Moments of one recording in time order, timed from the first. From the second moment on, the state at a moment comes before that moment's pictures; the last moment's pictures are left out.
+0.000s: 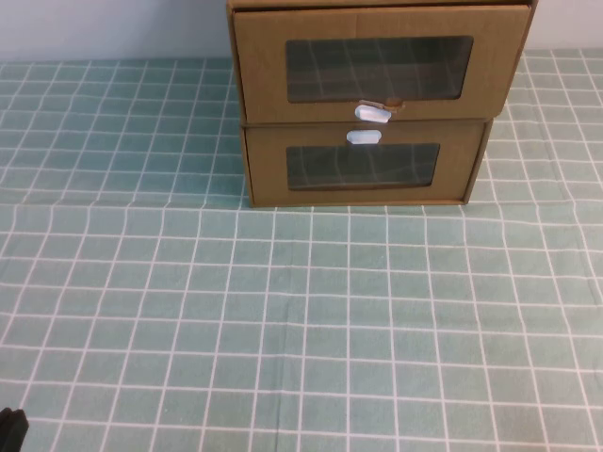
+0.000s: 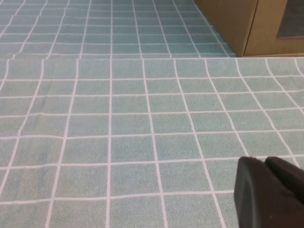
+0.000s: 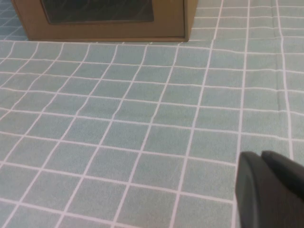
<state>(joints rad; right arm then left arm) 0.11 -0.01 0.02 0.43 0.43 -0.28 -0.15 -0.01 0.03 -0.17 0.36 0.14</state>
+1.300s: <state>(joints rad) 0.11 -0.01 0.02 0.42 0.35 -0.28 -0.15 -0.01 0.03 -0.15 0.30 0.14</state>
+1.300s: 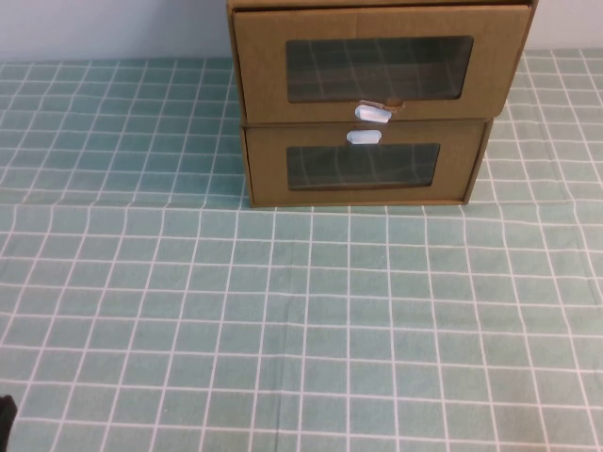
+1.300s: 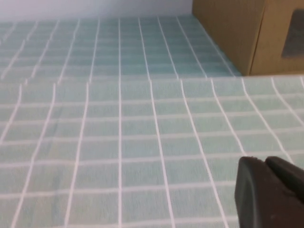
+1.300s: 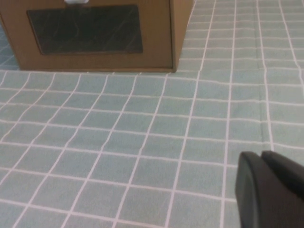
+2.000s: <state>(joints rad) 0.11 -0.01 0.02 0.45 -0.38 -0.28 -0.15 -0.01 0.03 -0.16 -0.35 0.07</state>
